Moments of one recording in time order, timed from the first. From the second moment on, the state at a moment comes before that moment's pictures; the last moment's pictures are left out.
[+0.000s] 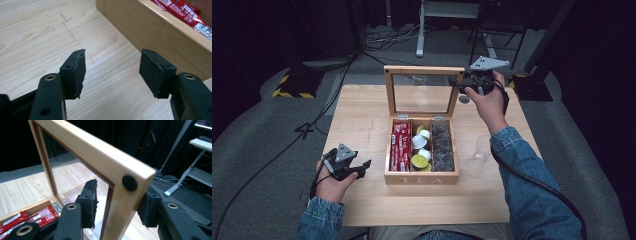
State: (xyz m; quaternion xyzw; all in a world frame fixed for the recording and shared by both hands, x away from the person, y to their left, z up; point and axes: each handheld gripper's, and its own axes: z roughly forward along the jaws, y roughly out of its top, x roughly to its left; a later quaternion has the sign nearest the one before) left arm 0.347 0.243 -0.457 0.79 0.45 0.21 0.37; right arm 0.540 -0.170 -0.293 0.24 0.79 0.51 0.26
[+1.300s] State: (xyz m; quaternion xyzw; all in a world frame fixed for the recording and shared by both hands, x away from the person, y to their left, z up) left arm 0.348 0.243 -0.458 0.79 0.44 0.20 0.37; right arm 0.577 -0.160 -0.340 0.32 0.78 0.49 0.24
